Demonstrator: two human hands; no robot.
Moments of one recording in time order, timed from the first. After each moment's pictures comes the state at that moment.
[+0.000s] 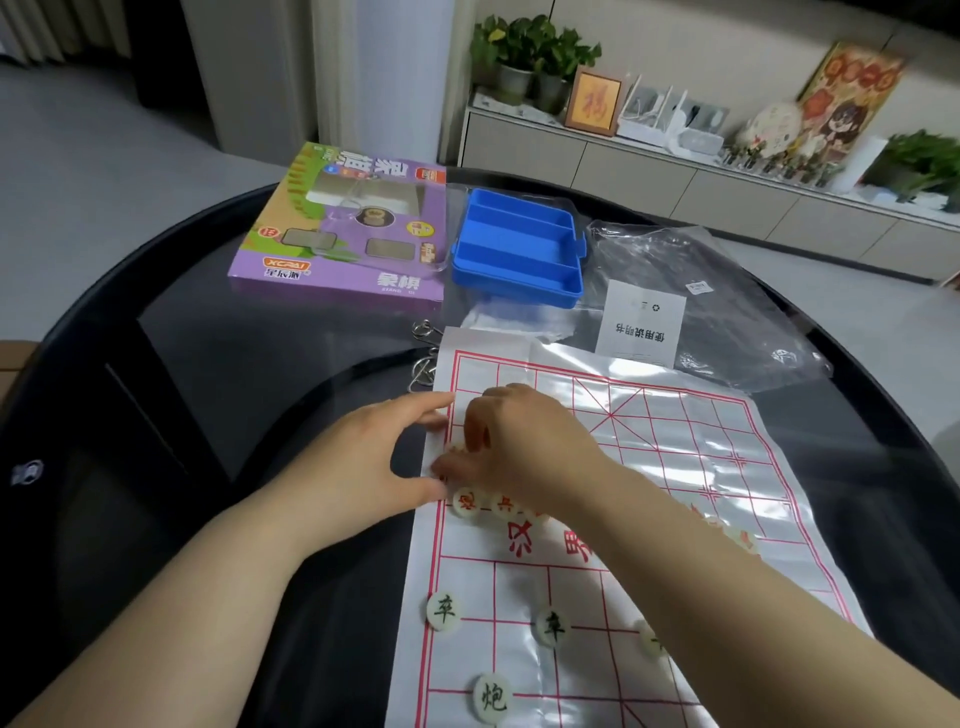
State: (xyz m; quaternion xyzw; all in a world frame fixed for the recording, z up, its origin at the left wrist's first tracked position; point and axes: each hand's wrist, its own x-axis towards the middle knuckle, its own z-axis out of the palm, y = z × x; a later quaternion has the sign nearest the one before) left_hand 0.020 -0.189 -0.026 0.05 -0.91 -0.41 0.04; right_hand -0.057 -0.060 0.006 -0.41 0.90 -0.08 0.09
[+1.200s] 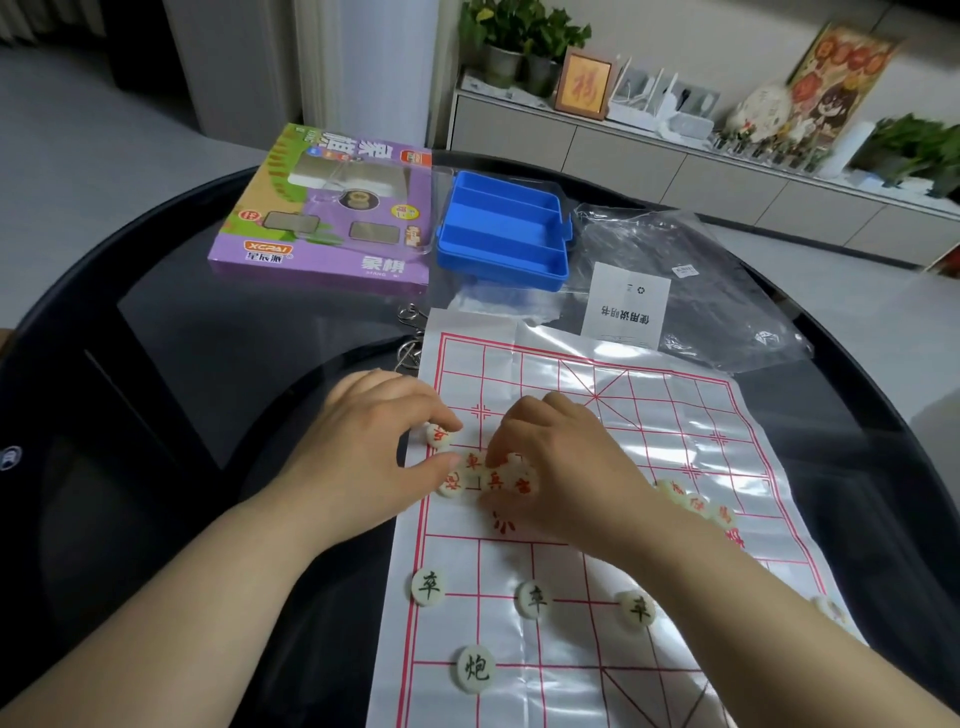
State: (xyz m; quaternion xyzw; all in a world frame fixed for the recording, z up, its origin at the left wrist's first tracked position) left_hand 0.019 -0.175 -0.029 -0.02 -0.93 -0.31 0.17; right_hand -0.043 -0.013 -0.001 -0.46 0.88 -0.09 0.03
